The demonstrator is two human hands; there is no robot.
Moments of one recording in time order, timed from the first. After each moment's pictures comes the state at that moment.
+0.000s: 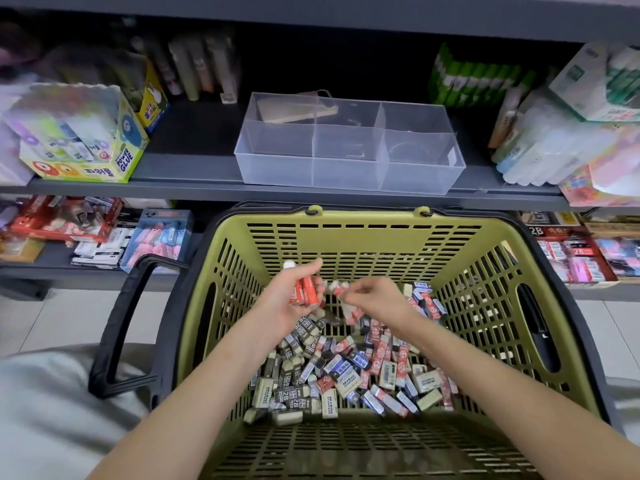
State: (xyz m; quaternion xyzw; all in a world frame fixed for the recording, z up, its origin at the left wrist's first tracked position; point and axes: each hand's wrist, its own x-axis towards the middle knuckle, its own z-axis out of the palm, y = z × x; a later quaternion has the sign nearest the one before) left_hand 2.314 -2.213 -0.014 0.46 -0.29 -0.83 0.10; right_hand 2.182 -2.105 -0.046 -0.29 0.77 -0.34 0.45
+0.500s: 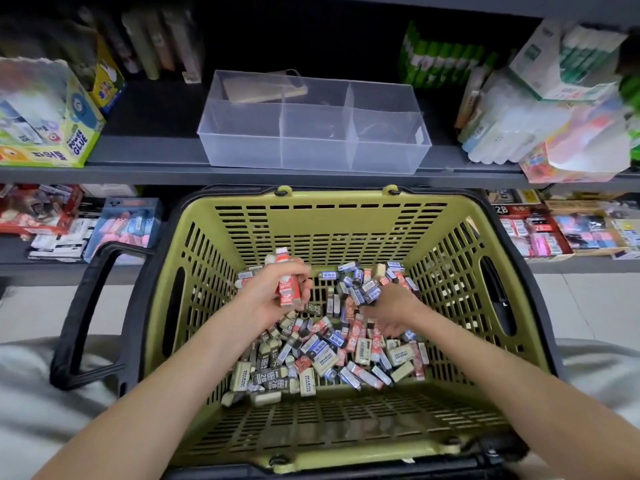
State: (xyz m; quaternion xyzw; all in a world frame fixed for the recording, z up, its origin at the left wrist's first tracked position) left_hand 2.312 -2.197 -0.022 0.43 -0.25 -0.86 0.04; right_hand 2.152 -2.051 -0.049 -0.25 0.85 -0.03 0.46
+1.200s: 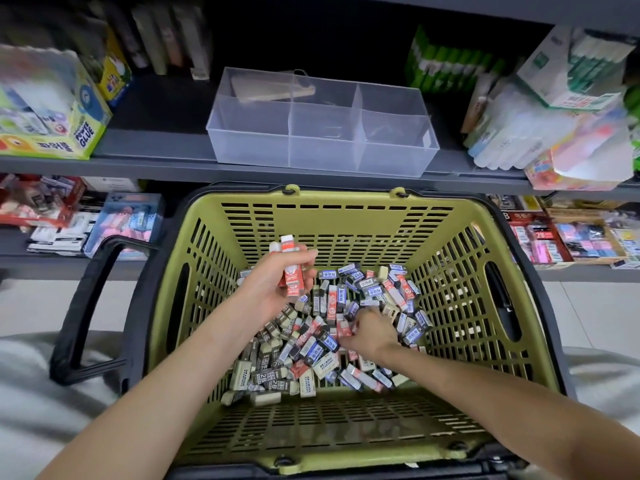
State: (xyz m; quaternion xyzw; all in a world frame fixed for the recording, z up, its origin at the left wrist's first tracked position) left_hand 2.310 -2.203 -0.015 0.38 -0.31 -0.87 0.08; right_hand 2.194 -2.040 -0.125 -0.35 0.89 -0.03 0.31
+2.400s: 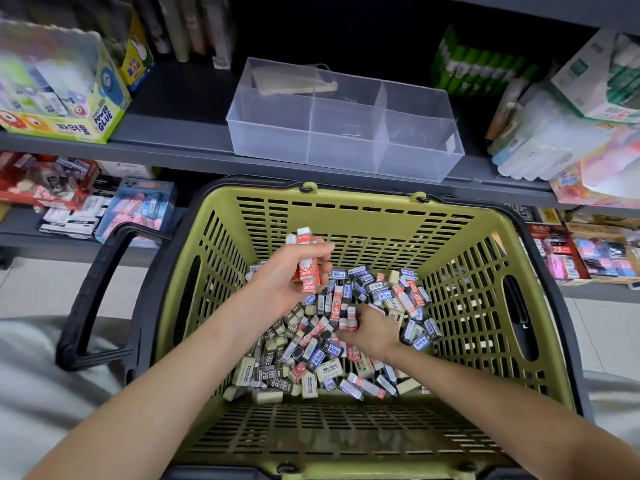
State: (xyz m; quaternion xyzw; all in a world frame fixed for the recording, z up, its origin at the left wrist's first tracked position) left_hand 2.305 -2.204 -0.008 0.37 -0.29 -0.88 0.09; right_hand 2.189 -2.055 -0.131 -0.35 0.88 -0.05 0.32
